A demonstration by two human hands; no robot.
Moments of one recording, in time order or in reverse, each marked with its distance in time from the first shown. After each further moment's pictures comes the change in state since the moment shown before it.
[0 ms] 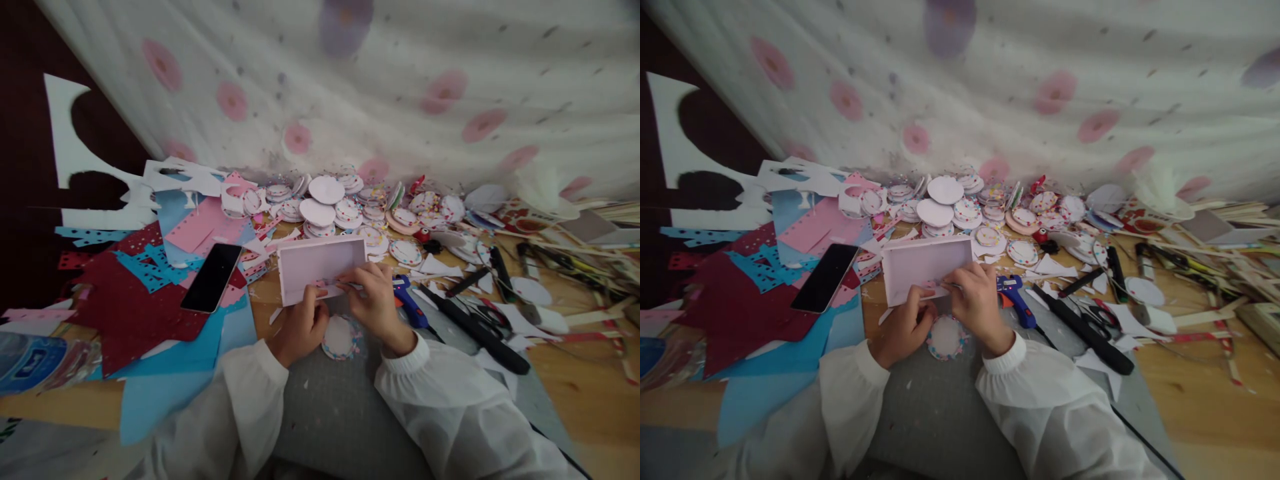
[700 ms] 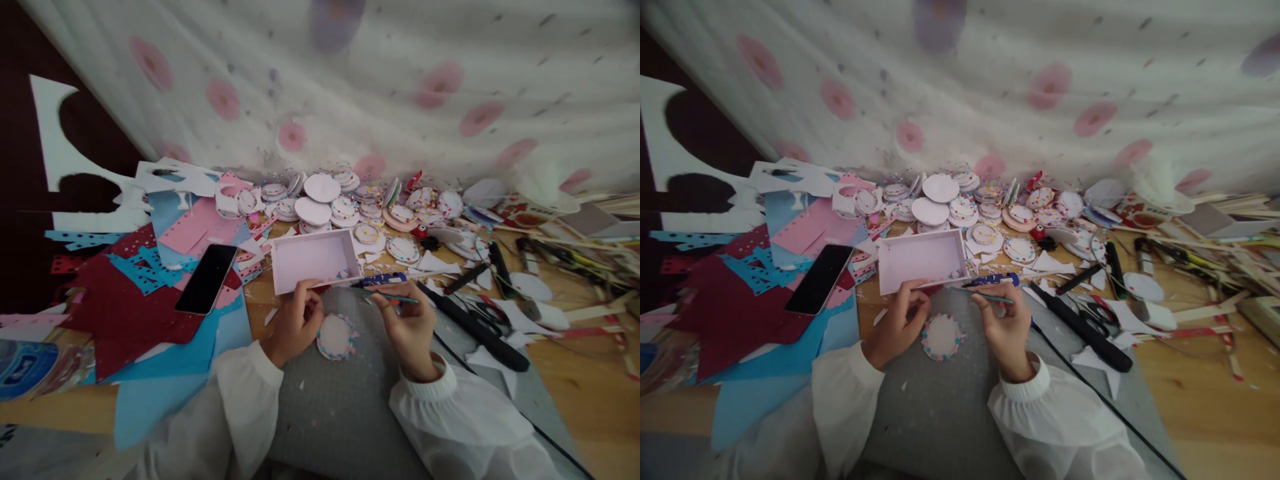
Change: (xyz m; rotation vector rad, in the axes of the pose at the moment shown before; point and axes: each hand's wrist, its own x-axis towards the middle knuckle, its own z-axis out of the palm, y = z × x) left_hand 0.002 -0.006 0.003 -0.259 -0.001 -0.025; right_hand -0.039 0.002 -0.026 0.480 0.383 0.410
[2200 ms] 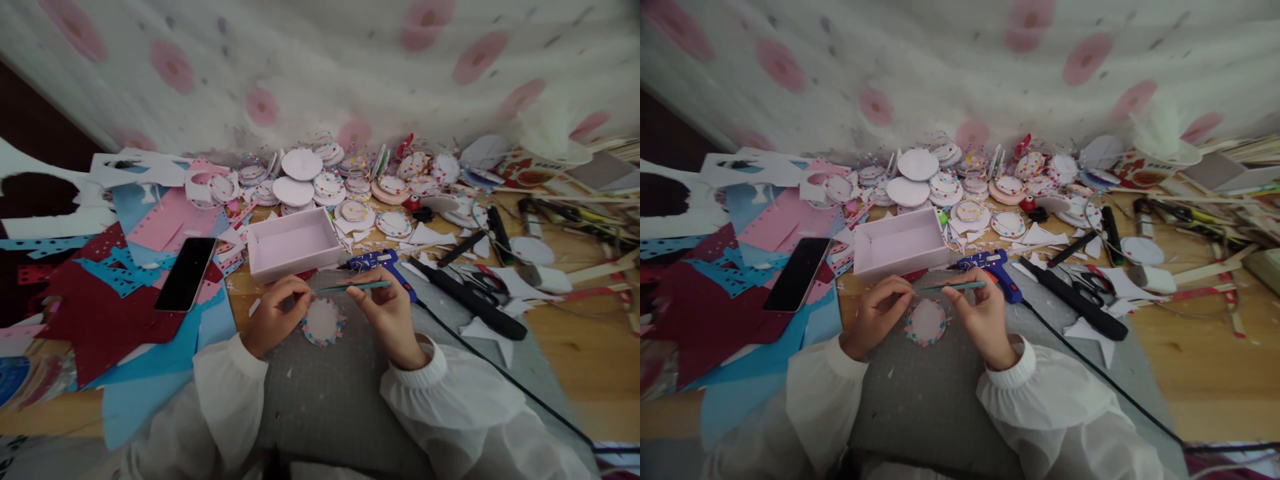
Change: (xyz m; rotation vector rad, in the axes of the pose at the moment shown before) left_hand 0.007 -0.002 0.001 -0.116 0.065 0.225; right_hand -0.010 -0.005 0.001 0.291 -0.130 0.325
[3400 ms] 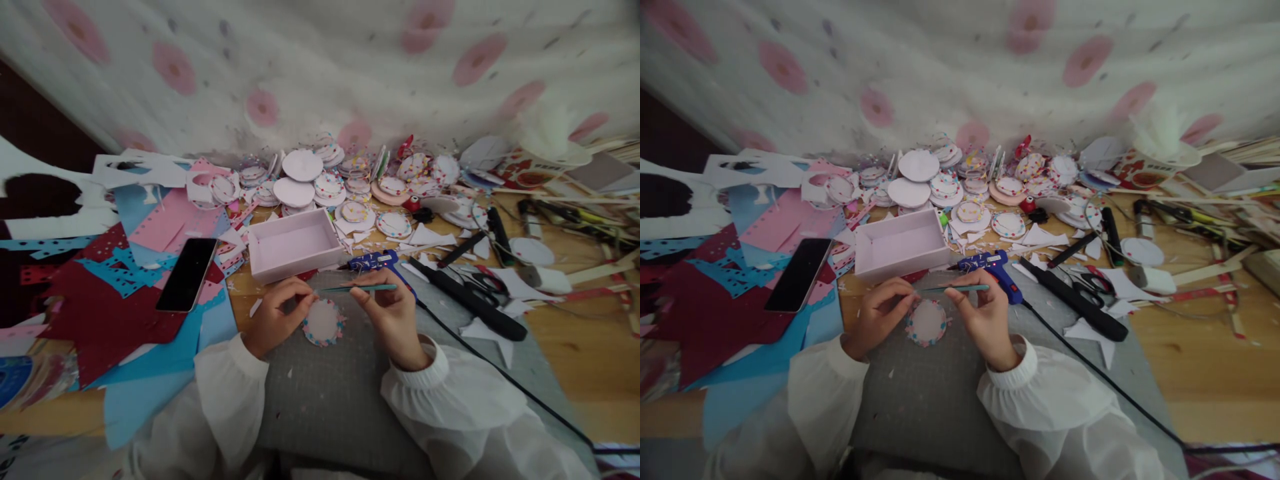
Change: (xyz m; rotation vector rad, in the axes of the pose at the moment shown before) left_hand -0.001 0.000 0.000 0.021 -0.023 -0.031; right_hand -0.001 -0.006 -0.001 -0.027 0.026 -0.017
